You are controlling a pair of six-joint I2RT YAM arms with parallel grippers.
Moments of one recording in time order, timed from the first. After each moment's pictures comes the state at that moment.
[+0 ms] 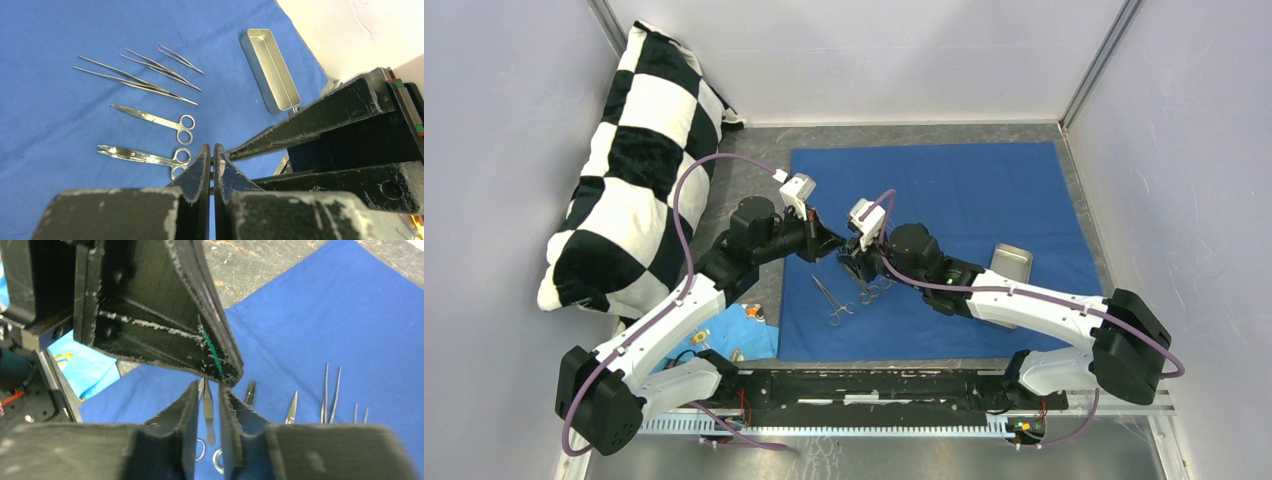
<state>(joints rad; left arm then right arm) -0.57 1.05 0.77 -0.05 0.40 -0.41 0.99 1.31 0.83 0.22 0.03 0.05</state>
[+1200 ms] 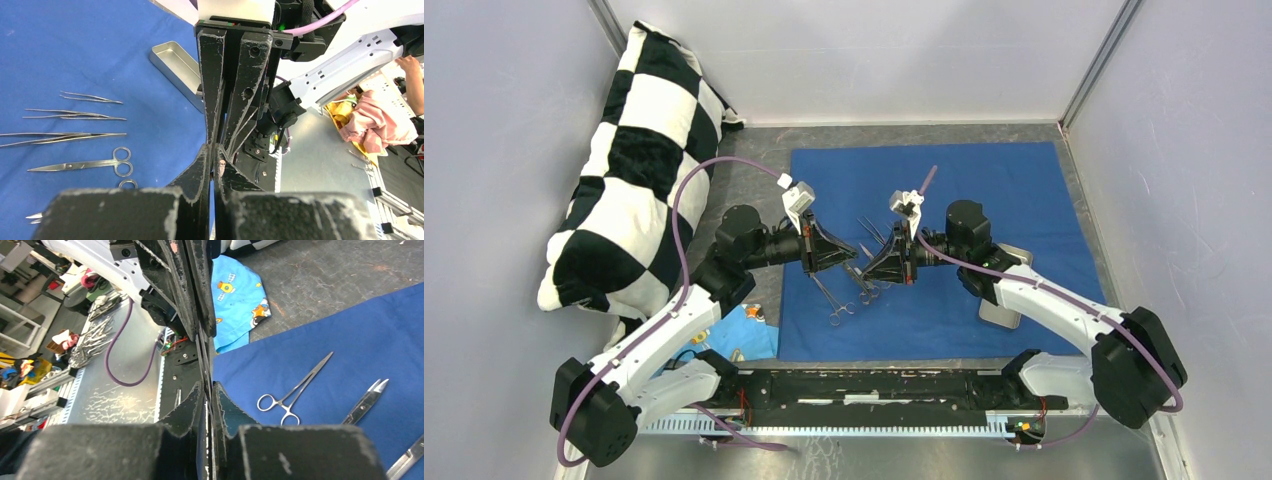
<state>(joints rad) -0.57 0.99 0.70 0.22 0.75 -0.42 0.63 1.22 0.69 0.35 -0.96 0.34</state>
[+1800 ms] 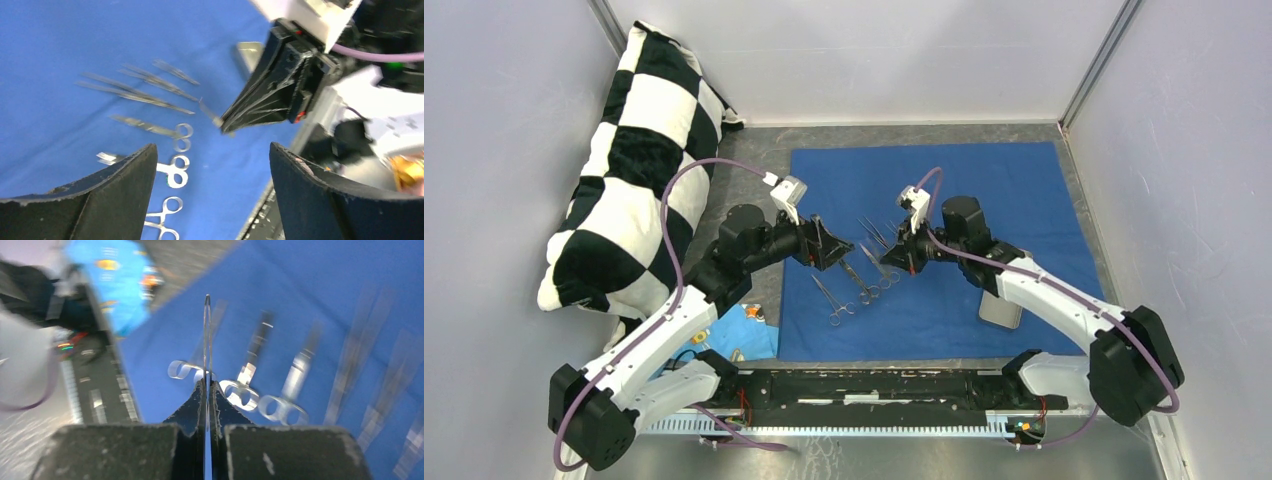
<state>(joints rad) -0.57 0.97 0.72 0.04 0.48 -0.41 0.58 1.23 0.72 0.08 -0.69 0.15</state>
